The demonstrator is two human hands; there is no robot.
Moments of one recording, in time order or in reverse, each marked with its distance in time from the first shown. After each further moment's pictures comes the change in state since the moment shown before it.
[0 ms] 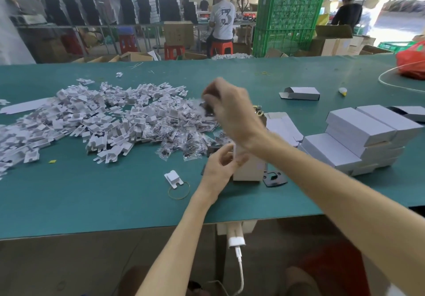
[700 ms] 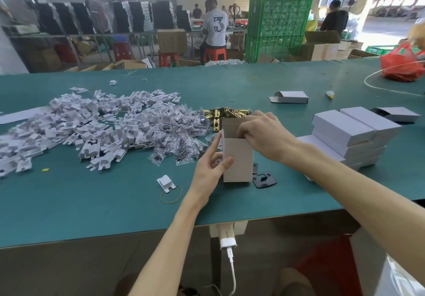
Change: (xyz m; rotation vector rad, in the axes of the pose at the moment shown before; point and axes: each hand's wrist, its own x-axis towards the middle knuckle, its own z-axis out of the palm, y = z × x) left_hand 0.000 0.002 0.000 -0.078 0.035 0.065; right_hand -0.038 0.077 -0.060 -0.708 -0.331 -0.018
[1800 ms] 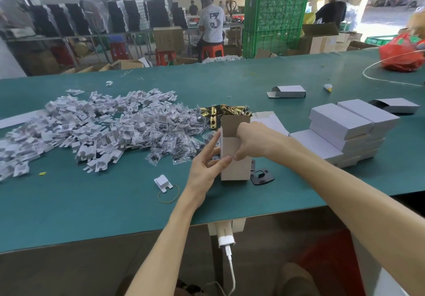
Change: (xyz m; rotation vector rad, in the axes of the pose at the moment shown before) left_hand 0.000 -0.001 -0.003 0.007 -0.036 0.033; right_hand 0.008 -0.021 -0.003 0.098 -0.386 0.319
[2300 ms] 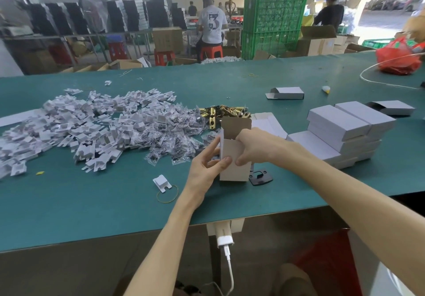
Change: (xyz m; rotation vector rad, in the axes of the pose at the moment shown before) left_hand -0.002 0.004 0.003 -0.053 0.022 -0.044; right_hand -0.008 0.005 0.003 0.074 -0.087 -0.046
